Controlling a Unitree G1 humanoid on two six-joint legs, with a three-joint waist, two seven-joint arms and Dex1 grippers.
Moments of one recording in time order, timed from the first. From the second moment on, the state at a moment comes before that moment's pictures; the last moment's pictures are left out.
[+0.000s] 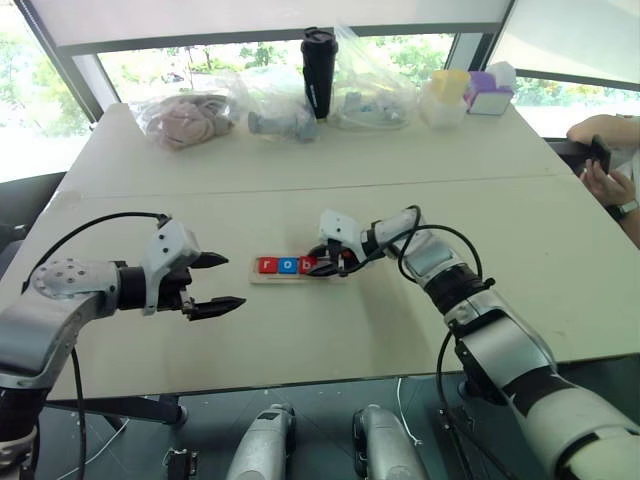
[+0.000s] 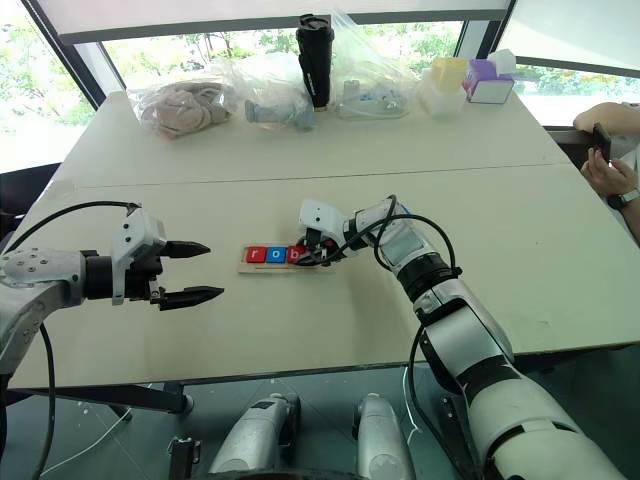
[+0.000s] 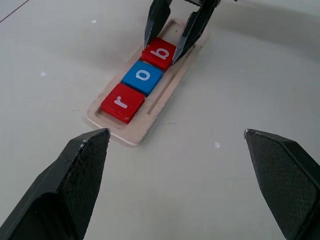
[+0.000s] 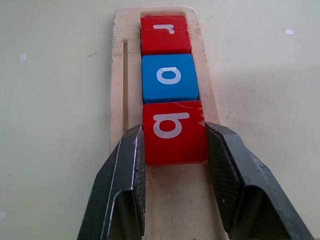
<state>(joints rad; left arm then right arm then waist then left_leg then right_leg) -0.22 0.96 0.10 -0.32 -0.51 0.65 -1.02 -0.99 -0.28 0.41 0.77 -0.03 0.12 1.17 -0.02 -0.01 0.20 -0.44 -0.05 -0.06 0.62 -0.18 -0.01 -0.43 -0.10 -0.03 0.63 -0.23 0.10</state>
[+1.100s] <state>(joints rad) -0.23 0.93 0.07 -0.28 -0.46 0.60 -1.00 -1.01 -0.23 0.33 0.80 -0.03 0.15 1.16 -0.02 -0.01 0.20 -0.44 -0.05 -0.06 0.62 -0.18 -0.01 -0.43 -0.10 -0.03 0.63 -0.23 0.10</state>
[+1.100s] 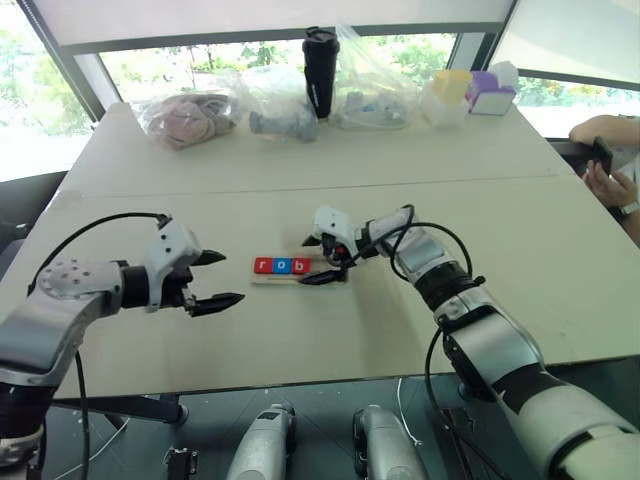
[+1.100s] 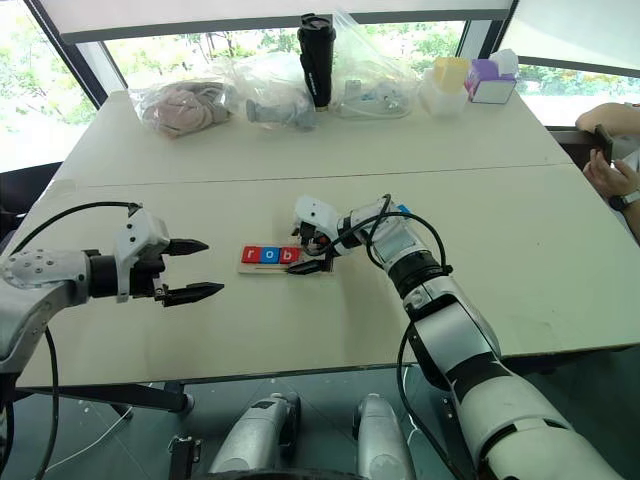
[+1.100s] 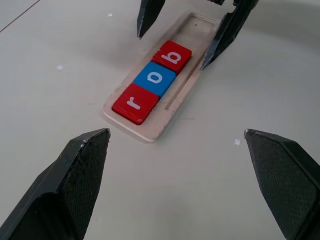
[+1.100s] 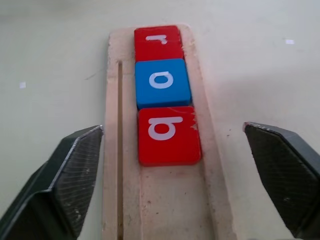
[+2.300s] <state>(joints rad) -0.39 0.80 0.00 -0.34 -0.60 0.72 -0.96 -0.55 -0.29 -0.09 -0.24 0.10 1.29 0.36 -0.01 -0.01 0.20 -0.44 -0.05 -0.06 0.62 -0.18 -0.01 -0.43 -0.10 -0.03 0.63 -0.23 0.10</state>
